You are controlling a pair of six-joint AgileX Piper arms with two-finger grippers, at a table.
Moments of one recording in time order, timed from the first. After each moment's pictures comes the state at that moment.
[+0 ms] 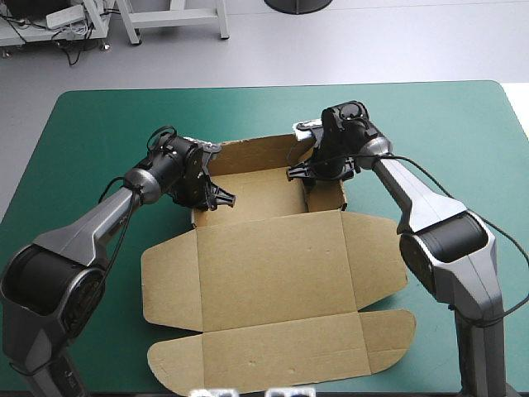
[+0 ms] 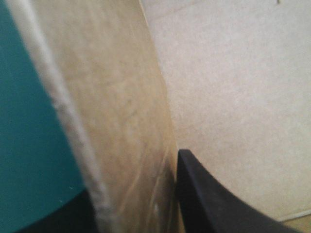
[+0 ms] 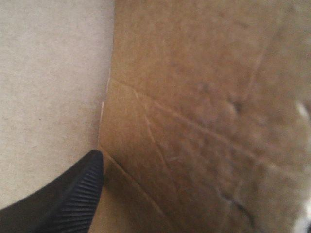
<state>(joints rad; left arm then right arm) -0.40 1.85 -1.48 0.13 1.05 -0.20 0.44 2.15 -1.99 0.05 1.23 0.13</state>
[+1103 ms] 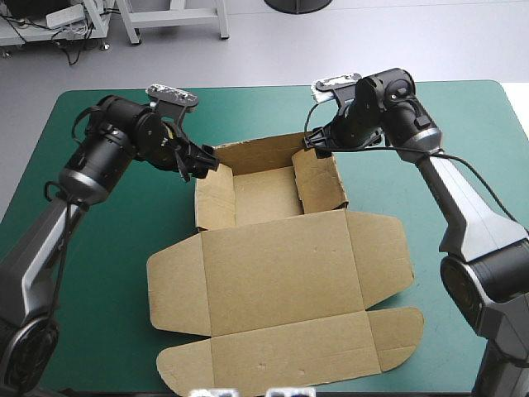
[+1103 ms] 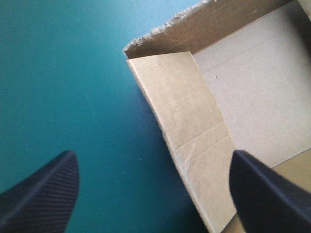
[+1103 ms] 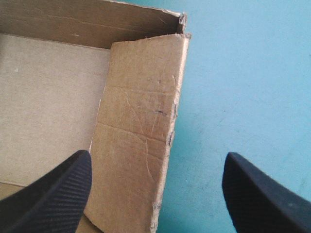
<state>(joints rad) -0.40 1.60 -1.69 0.12 1.20 -0.09 0.41 1.88 -2.00 0.02 1.25 0.06</state>
